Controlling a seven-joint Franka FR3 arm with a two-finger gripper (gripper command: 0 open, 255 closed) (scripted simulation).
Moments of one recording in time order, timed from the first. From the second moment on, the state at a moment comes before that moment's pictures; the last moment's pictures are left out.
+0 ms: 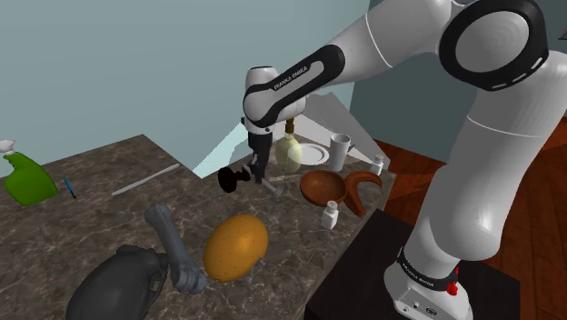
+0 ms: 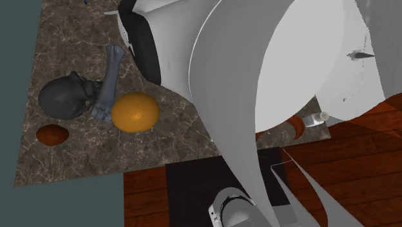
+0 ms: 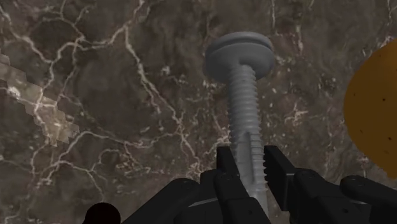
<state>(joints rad) 0.22 0.03 -0.04 -2.20 0.17 2.17 -0.39</state>
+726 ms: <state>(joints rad) 0.21 -0.06 -0.05 -2.17 0.15 2.06 -0.40</state>
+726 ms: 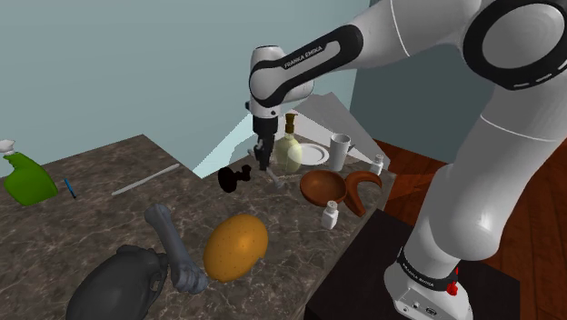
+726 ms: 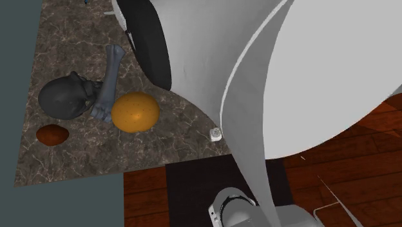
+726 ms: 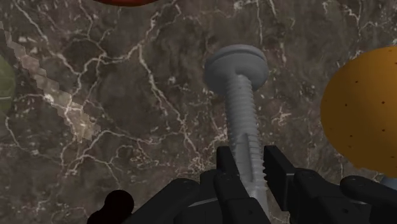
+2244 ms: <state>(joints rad) 0.03 -0.44 -0.25 -2.61 0.01 2.09 -0.67</state>
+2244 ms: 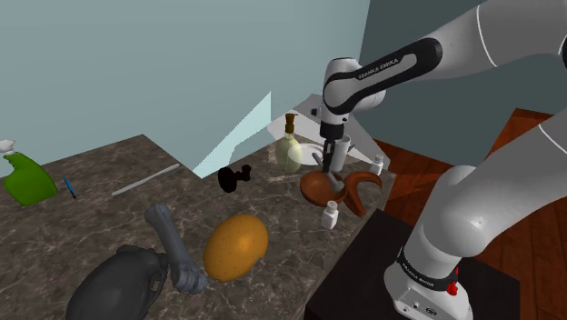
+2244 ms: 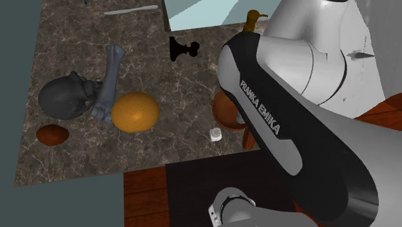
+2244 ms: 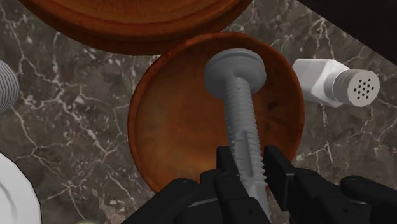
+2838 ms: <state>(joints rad) 0.04 -0.38 -0.26 -2.67 0.02 2.21 -0.69</state>
